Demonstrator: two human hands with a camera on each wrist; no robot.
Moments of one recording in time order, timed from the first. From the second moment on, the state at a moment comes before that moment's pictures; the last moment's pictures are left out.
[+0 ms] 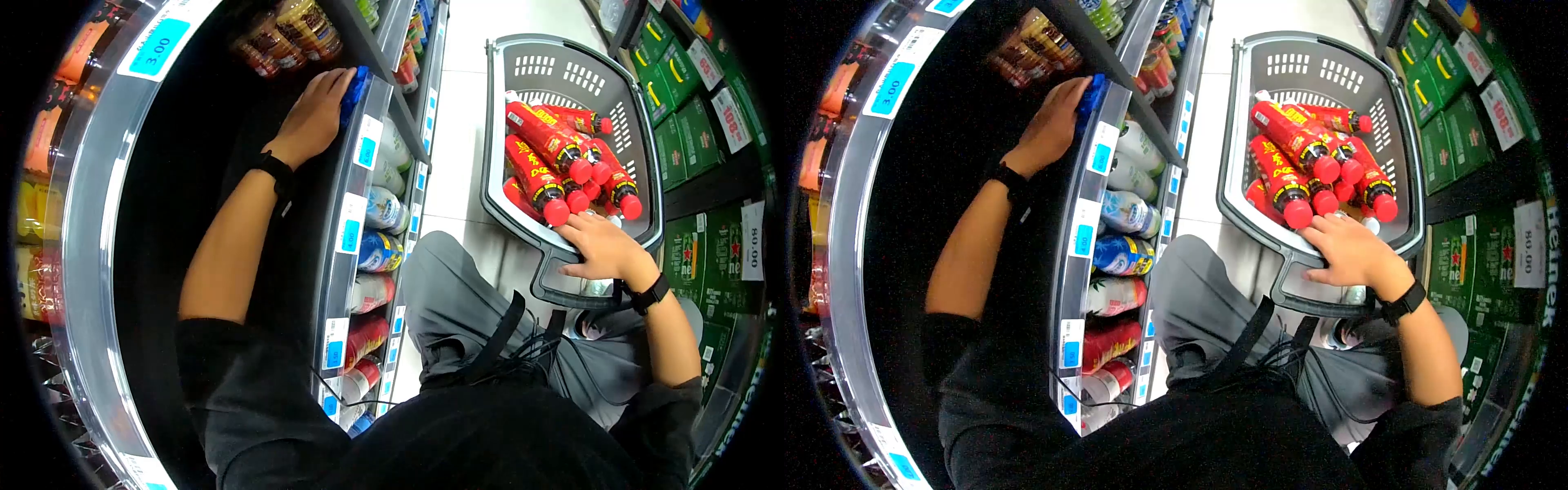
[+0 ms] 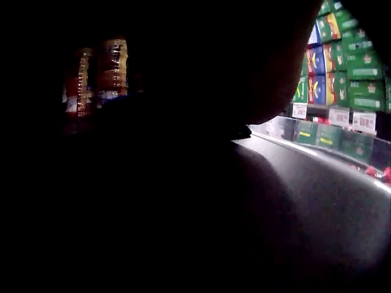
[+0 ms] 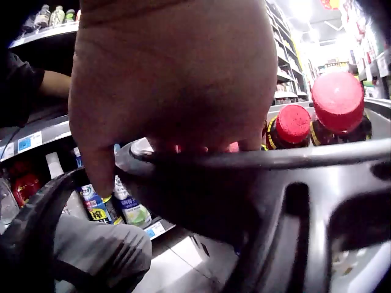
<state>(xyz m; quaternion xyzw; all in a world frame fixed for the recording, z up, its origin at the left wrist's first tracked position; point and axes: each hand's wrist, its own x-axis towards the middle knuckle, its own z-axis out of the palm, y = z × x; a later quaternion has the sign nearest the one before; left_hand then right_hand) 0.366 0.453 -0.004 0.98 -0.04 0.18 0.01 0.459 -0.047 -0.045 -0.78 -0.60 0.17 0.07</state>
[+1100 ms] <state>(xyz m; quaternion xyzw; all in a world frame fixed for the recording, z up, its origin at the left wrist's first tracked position) 0.334 0.577 0.001 0.93 0.36 -0.02 -0.01 0.438 -0.034 -0.037 -0.80 -0.58 0.13 -0.06</state>
